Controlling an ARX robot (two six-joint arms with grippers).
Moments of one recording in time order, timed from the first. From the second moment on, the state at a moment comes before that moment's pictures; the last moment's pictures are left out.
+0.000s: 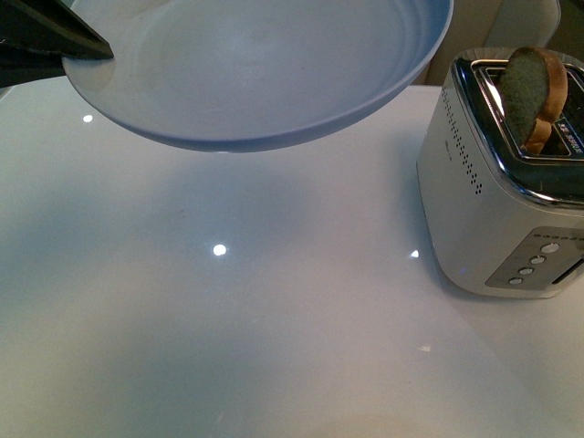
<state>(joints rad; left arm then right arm) -0.22 1.39 0.81 -0.12 0.35 -0.67 0.00 0.01 0.02 0.00 0.00 0.00</state>
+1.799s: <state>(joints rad) 0.49 2.21 0.94 0.12 0.63 0.01 0.00 0.01 0.02 0.00 0.00 0.00</state>
